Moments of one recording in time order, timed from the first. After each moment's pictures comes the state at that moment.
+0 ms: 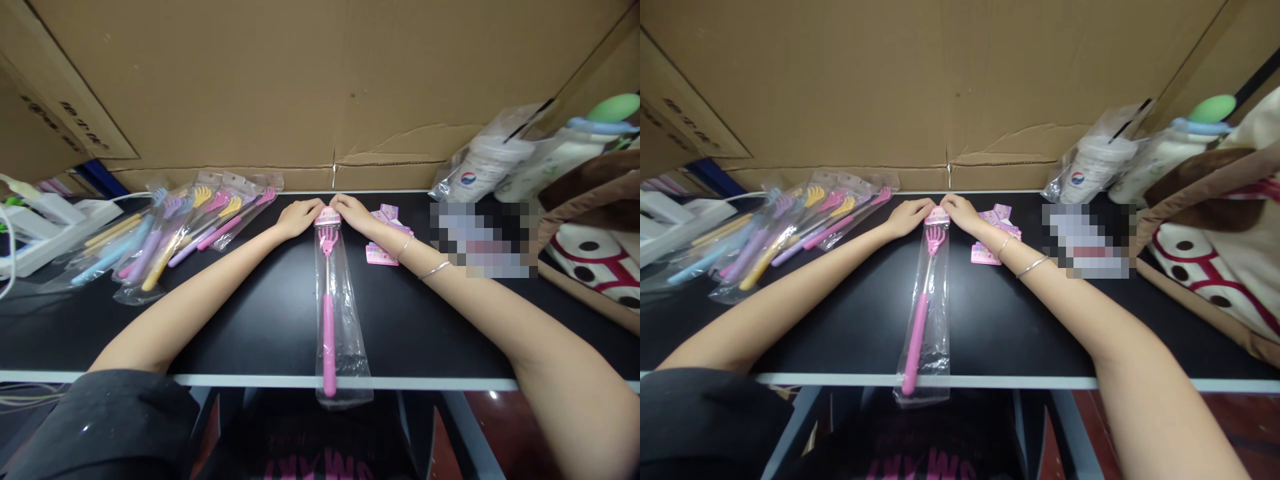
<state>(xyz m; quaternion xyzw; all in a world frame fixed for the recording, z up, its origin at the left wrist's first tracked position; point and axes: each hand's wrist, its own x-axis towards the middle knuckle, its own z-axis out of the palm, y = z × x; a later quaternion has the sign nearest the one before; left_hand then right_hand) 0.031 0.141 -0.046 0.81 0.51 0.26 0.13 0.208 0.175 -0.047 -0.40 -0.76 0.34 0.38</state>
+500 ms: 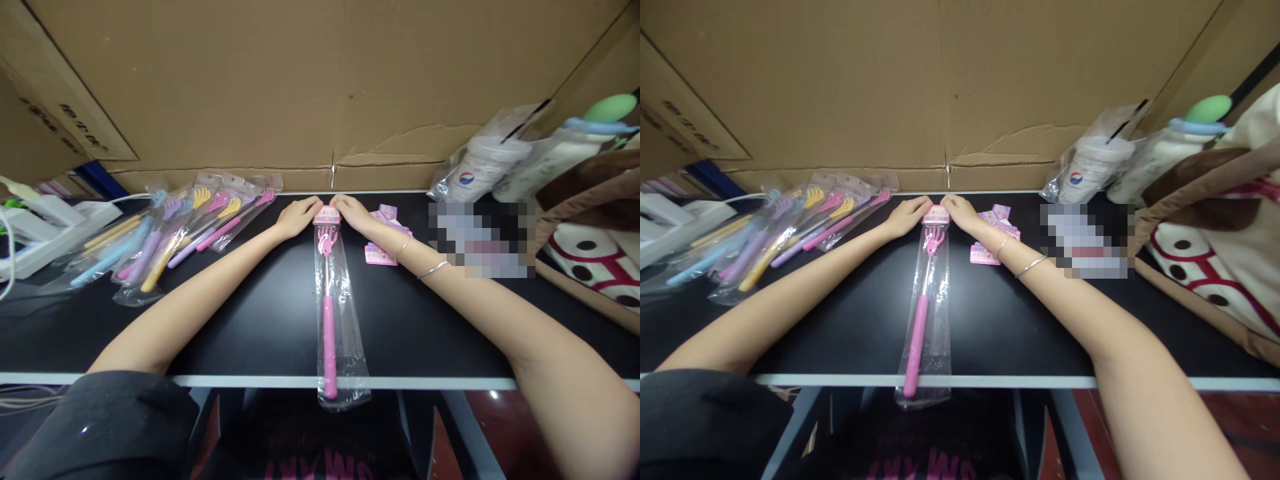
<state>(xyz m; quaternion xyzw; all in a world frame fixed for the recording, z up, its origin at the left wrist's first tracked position) 0.031 0.140 -0.045 0.79 0.52 0.28 0.14 0.208 0.178 -0.050 -0.41 -0.75 0.35 0.39</state>
